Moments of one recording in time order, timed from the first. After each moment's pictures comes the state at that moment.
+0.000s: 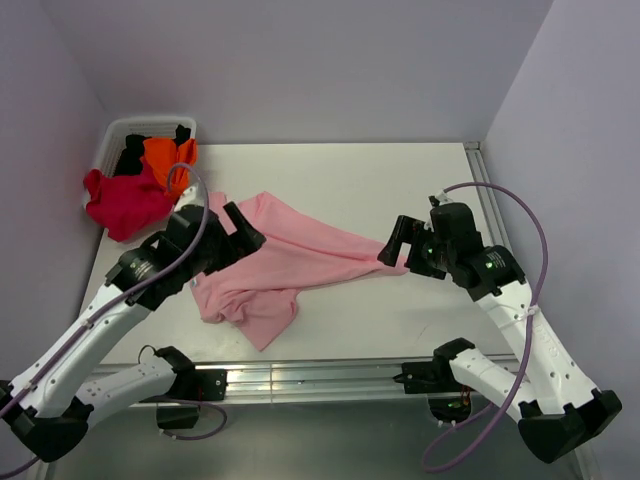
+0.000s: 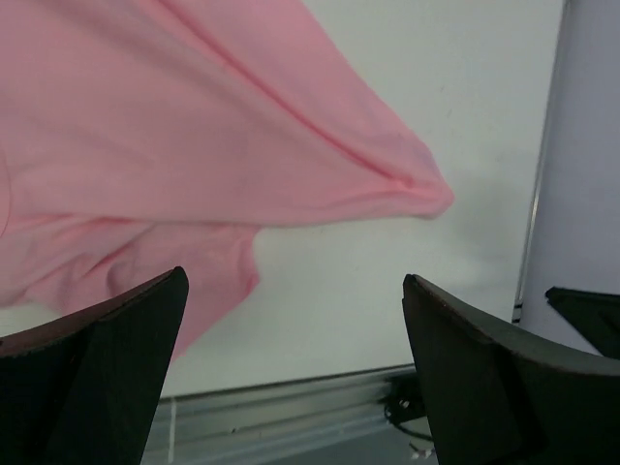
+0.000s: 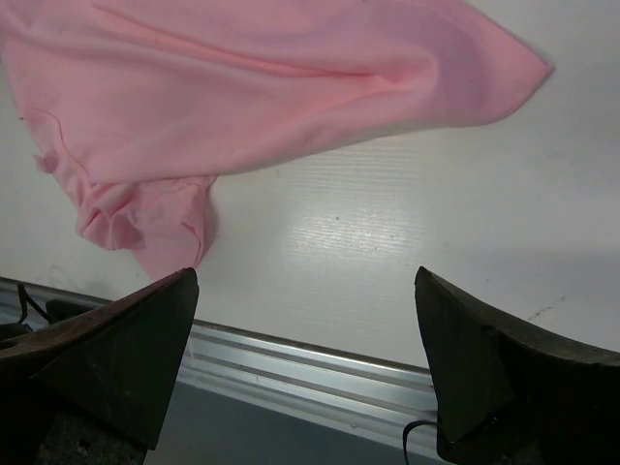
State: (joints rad) left arm -0.65 0.97 1.11 -0.79 -0.22 -0.94; right arm 0.37 0.88 1.01 -0.93 -0.07 0.61
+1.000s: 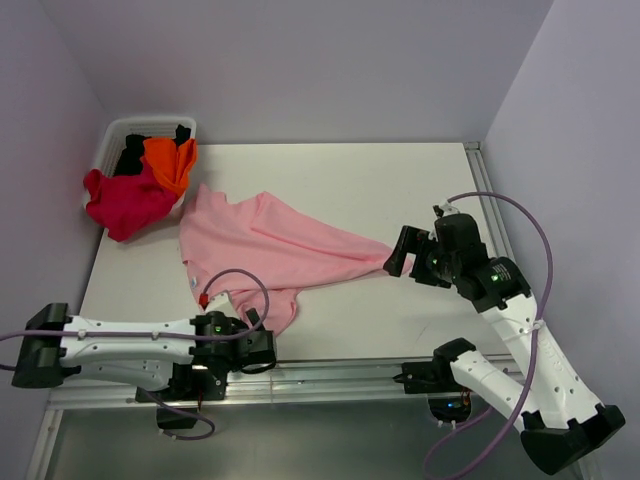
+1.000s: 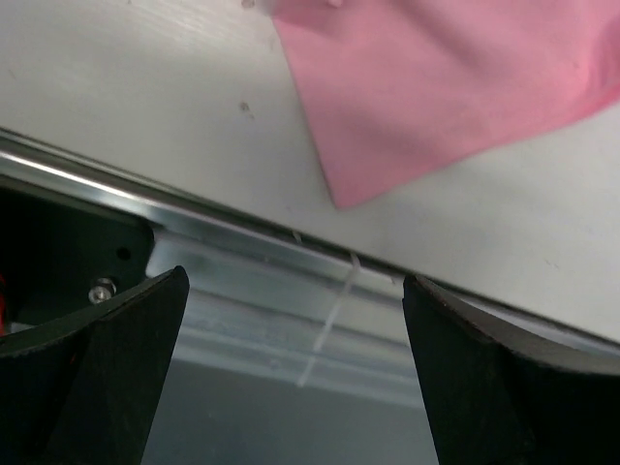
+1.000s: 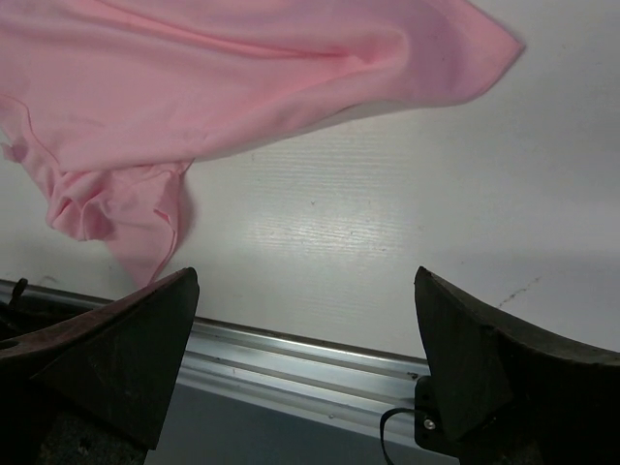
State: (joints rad) left arm -1.47 1.03 0.68 -1.15 -0.41 -1.93; right arm 0.37 0.80 0.95 -0.96 -0.05 0.59
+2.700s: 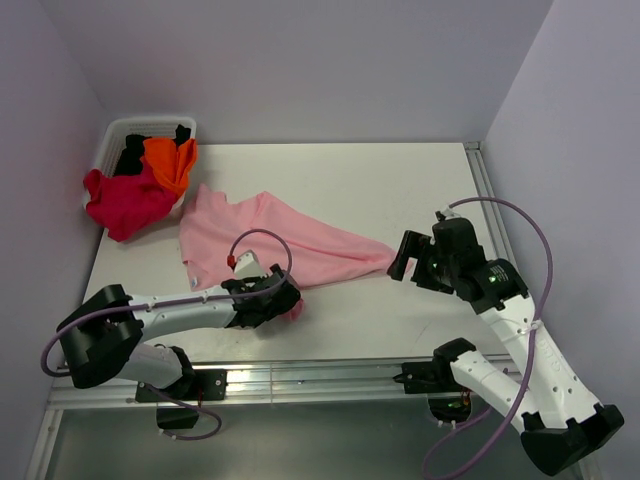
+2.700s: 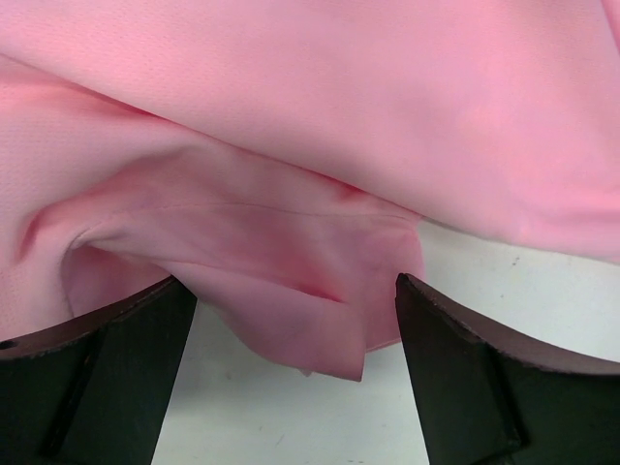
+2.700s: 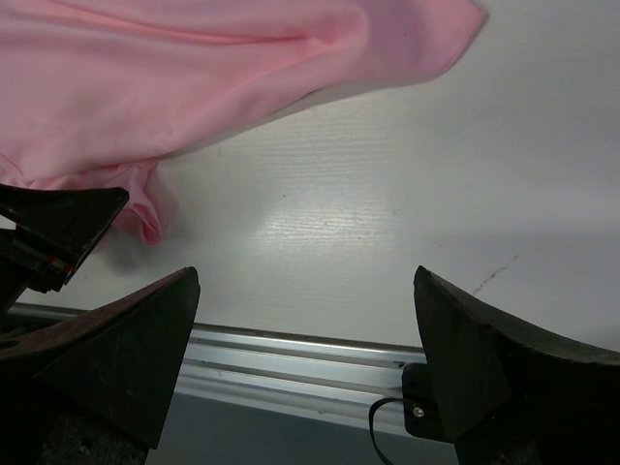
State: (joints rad) left arm -1.02 1.37 0.66 -0.44 -0.50 -1.49; right arm 0.37 0.79 0.92 -1.00 0.00 0.61
